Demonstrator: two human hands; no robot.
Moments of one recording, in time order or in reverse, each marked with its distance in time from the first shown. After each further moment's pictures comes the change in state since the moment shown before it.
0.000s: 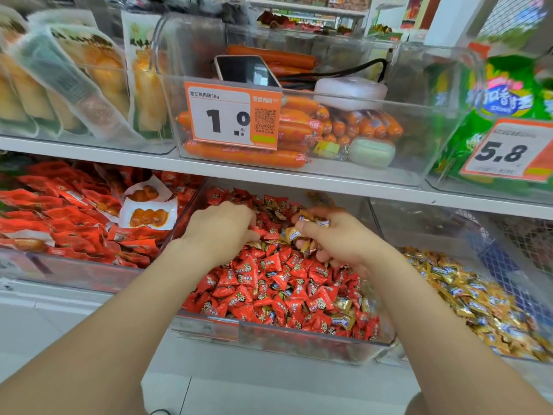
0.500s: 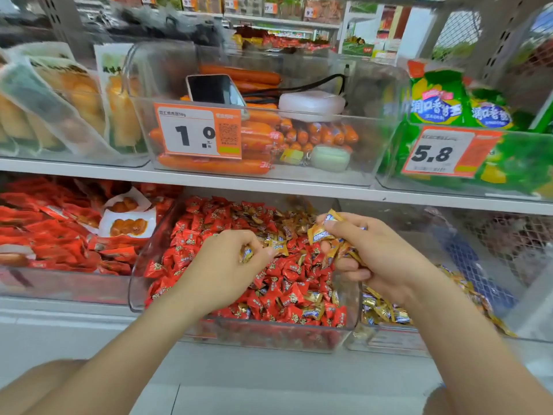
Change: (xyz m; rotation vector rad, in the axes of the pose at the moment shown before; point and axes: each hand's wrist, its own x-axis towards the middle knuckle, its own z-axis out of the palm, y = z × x) left_hand -0.056 0.052 0.020 -0.606 0.193 0.052; right_hand -0.088 0.010 -0.053 0.526 -0.003 -0.001
